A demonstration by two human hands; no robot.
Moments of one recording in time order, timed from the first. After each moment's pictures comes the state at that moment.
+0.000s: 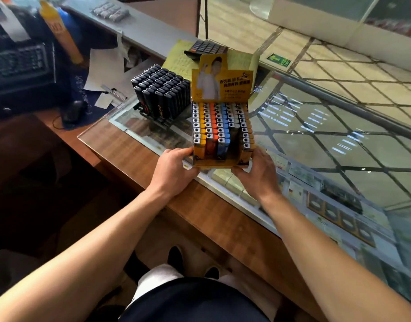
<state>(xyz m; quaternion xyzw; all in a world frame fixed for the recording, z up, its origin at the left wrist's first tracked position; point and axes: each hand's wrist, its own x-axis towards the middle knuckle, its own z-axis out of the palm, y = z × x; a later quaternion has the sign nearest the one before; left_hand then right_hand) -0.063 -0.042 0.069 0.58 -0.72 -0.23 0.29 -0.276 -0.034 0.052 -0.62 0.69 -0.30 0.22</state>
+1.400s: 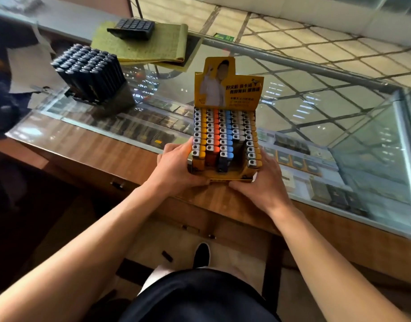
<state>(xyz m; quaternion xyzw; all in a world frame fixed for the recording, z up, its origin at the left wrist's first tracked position) -0.143 0.036 0.063 0.44 -0.83 -0.33 0.12 -0.355 0.136 0.049 -0.56 0.75 -0.29 0.20</state>
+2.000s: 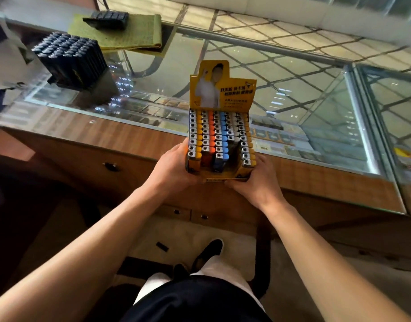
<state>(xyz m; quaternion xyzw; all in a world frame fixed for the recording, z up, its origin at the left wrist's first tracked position) -0.129 0.119 0.068 0.37 -0.85 -0.34 0.17 -0.324 0.235 0.047 -0.52 0.79 -0.28 0.17</state>
